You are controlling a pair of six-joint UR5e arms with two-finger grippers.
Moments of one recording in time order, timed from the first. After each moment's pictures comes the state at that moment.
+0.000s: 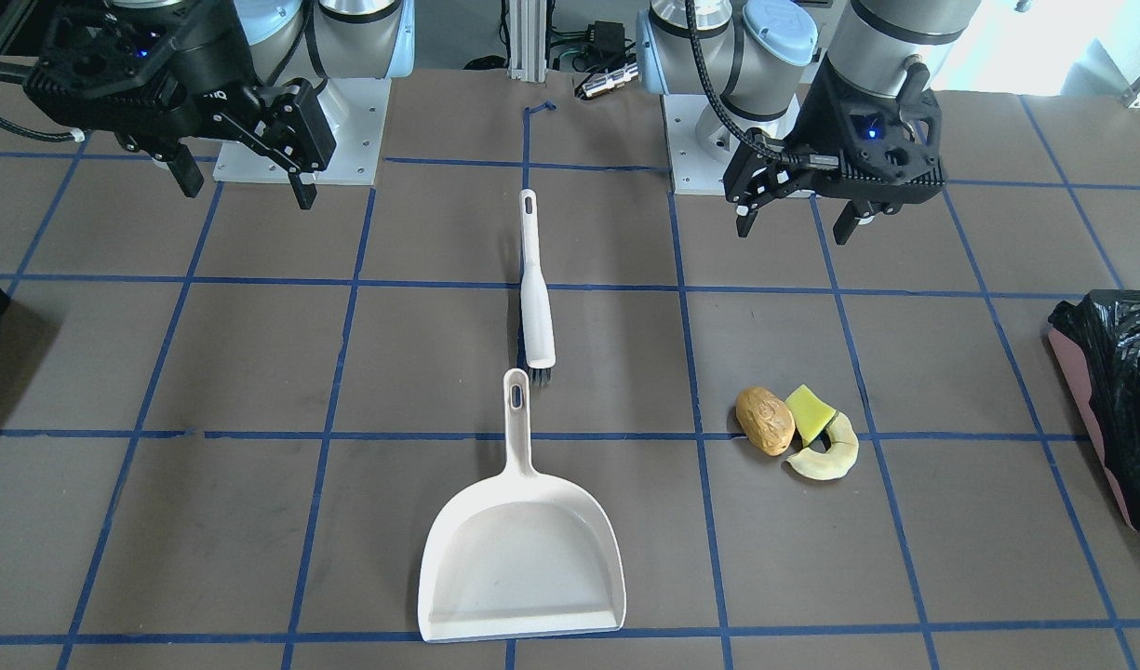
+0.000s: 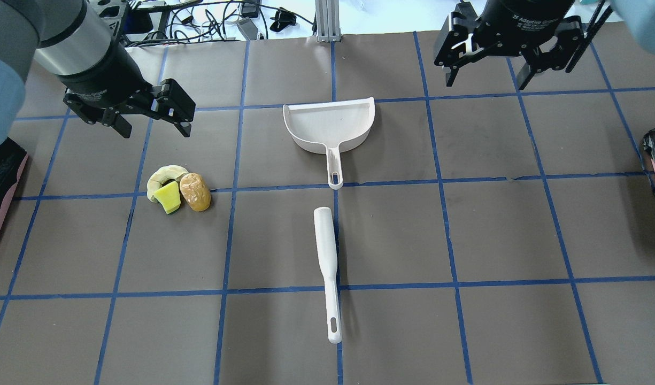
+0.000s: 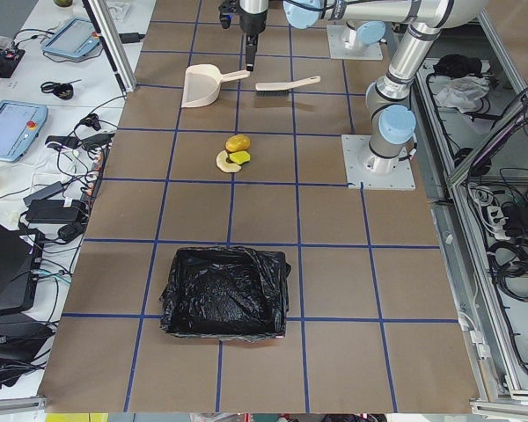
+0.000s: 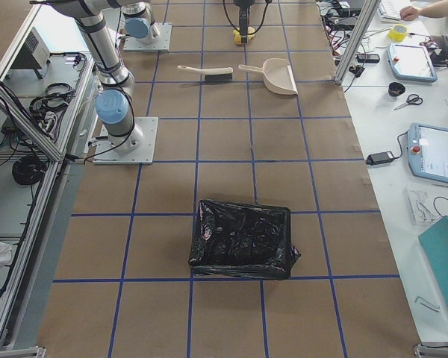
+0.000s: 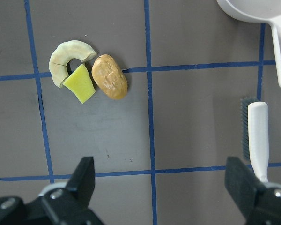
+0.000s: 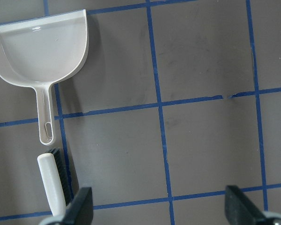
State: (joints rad) left arm -1.54 -1.51 -1.61 -1.53 1.55 0.08; right arm 1.64 -1.57 1.42 -1.51 -1.58 0.18
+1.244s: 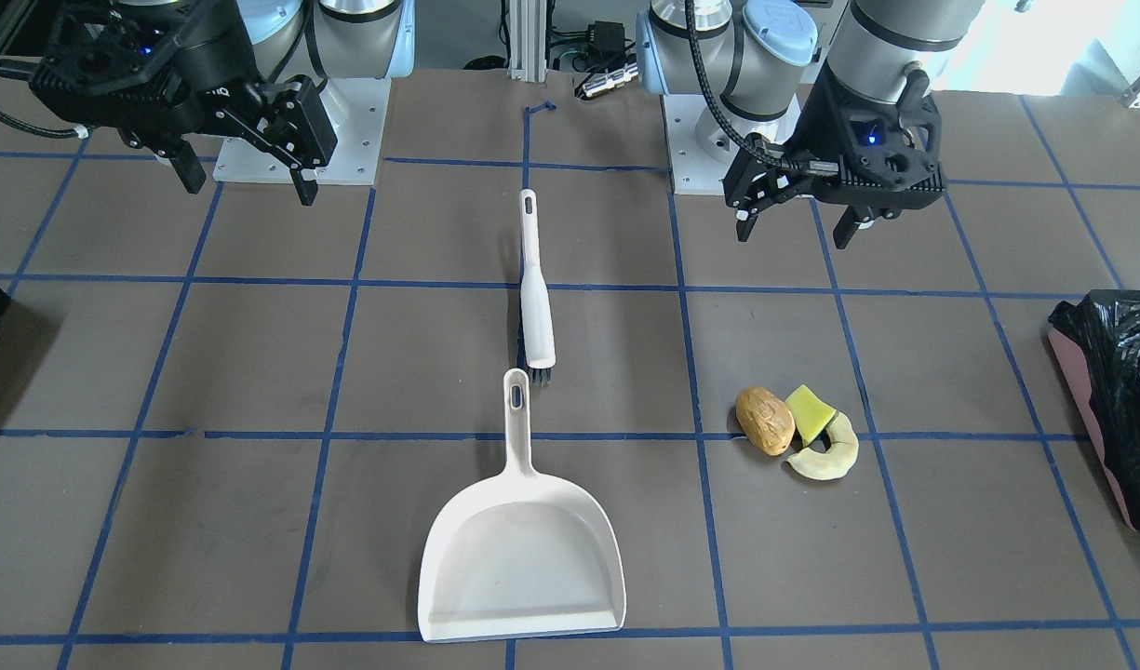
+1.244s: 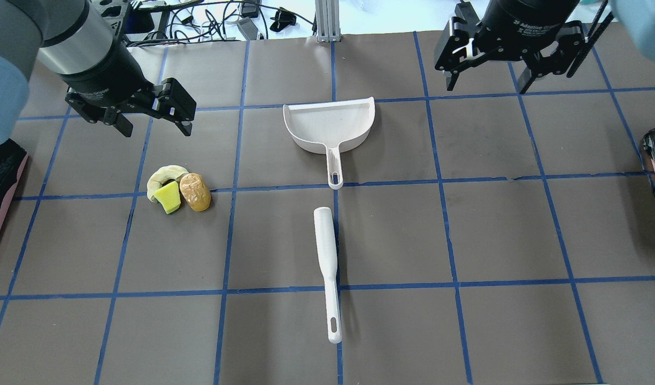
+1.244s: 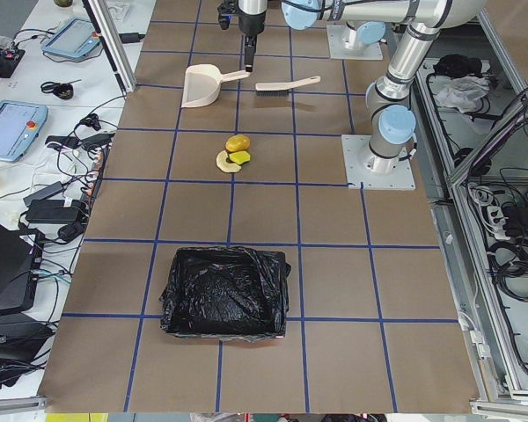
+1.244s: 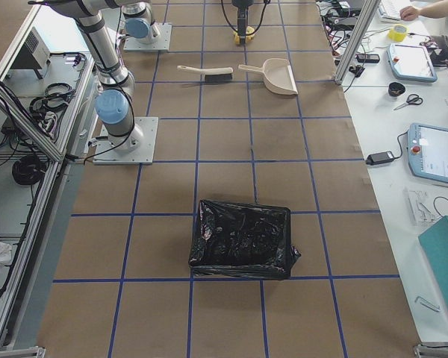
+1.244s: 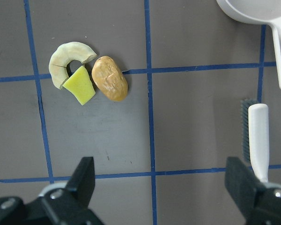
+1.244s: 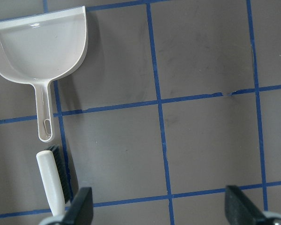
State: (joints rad) left arm -1.54 -1.52 -1.61 -1.52 1.55 0.07; right arm 1.64 -1.58 1.43 -1.51 -1.58 0.18
